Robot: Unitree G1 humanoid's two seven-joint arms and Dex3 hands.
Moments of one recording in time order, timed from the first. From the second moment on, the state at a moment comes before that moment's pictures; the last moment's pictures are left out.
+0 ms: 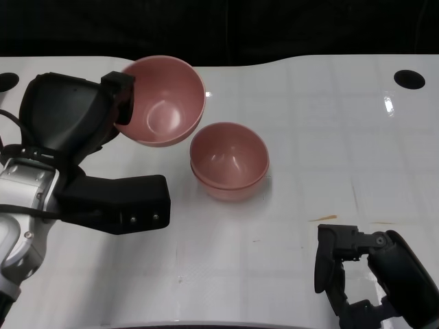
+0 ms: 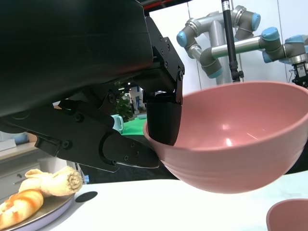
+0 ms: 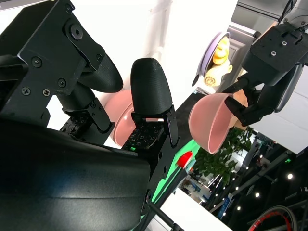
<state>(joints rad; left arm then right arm) -0.49 0.50 -0.34 0.17 0.94 0.06 0.18 0.13 -0.17 0.15 -0.03 -0.15 -0.53 0.13</state>
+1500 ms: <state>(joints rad) -0.60 0.23 -0.44 0.43 0.89 -0.06 0.17 0.13 -0.17 0.16 -0.03 -0.16 -0.54 0.13</state>
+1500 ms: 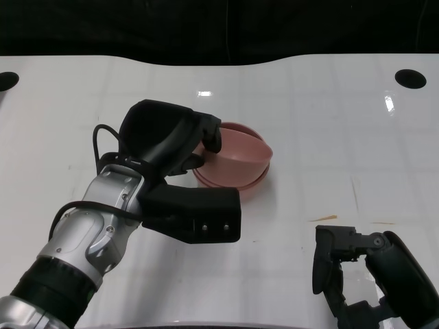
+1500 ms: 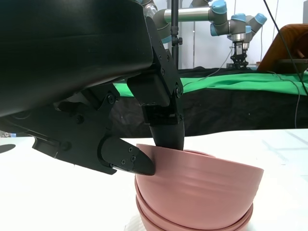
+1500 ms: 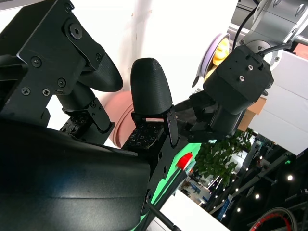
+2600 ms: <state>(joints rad) -0.40 0.32 -0.45 0.21 0.88 -0.09 0.18 0.13 -0.16 0.16 -0.03 -0.16 -0.54 0.14</state>
